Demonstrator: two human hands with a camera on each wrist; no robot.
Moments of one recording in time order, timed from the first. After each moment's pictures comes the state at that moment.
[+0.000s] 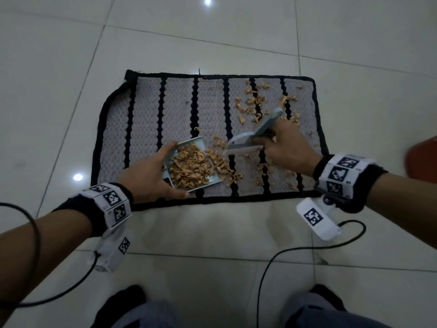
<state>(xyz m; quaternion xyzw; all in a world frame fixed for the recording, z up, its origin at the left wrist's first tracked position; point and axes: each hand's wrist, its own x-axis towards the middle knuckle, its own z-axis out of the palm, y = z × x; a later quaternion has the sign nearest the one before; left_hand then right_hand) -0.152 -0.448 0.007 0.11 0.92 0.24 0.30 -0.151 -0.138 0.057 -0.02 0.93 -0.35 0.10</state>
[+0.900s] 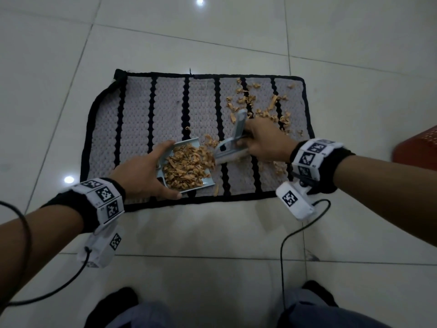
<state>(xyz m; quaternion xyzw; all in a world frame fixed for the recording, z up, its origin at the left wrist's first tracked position) -0.158 -0.442 0.012 0.13 0.92 0.19 0.33 -0.172 -0.142 0.050 -0.12 0.94 -0.26 0.18</state>
